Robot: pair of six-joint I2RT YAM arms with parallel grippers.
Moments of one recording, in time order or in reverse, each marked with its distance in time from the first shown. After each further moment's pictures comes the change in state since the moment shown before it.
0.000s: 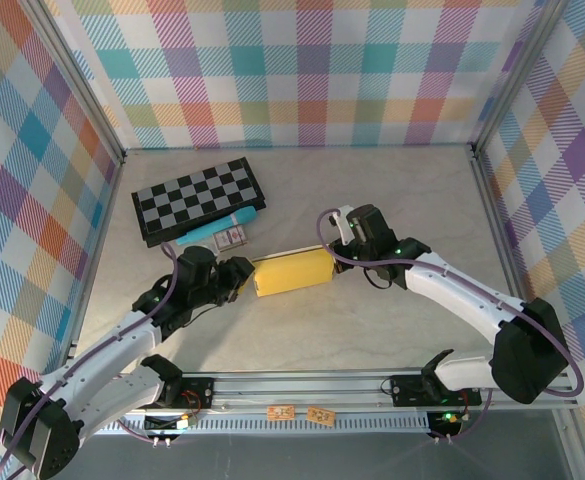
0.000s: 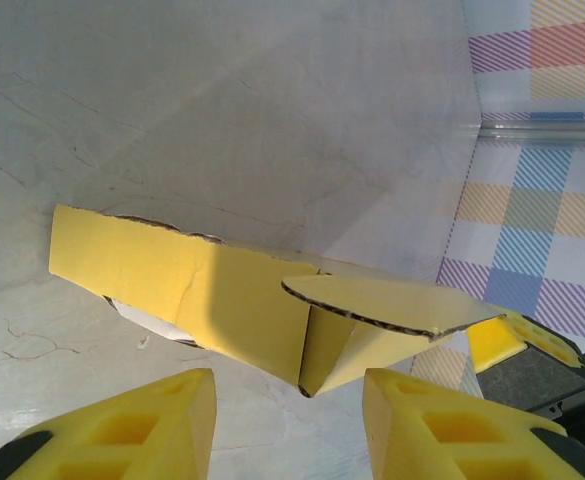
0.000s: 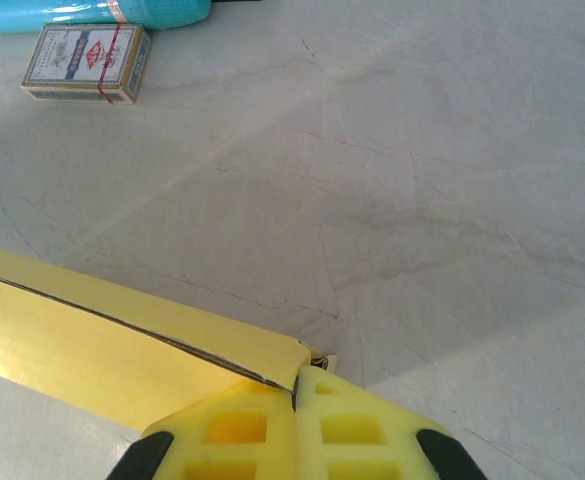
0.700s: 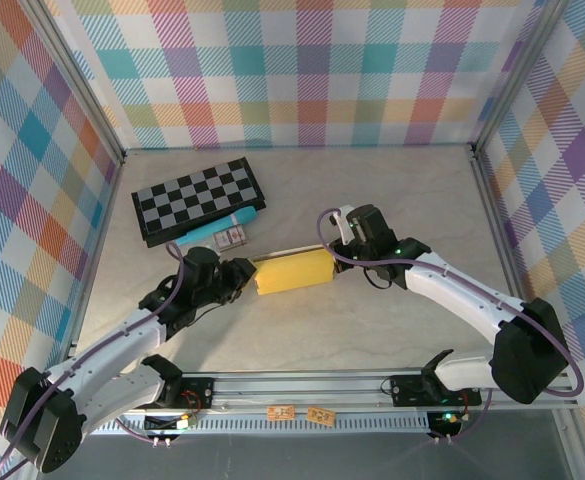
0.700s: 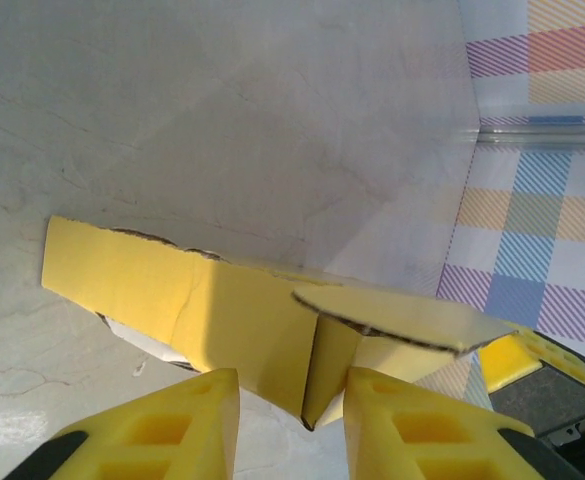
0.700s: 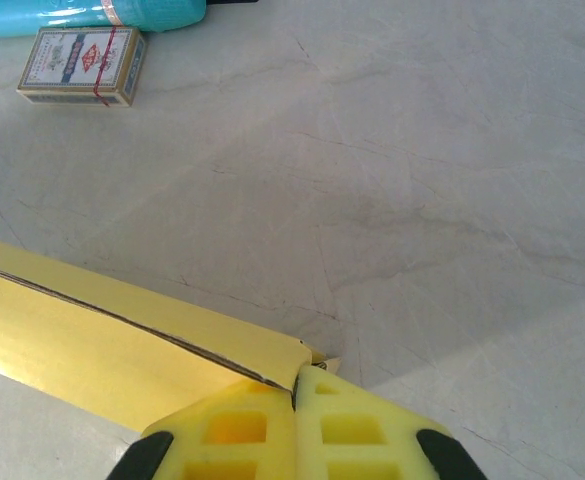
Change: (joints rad) left arm -0.001 0.047 -0.039 0.095 -0.012 0.010; right arm 0.000 0.000 0.000 0.000 0.007 0.013
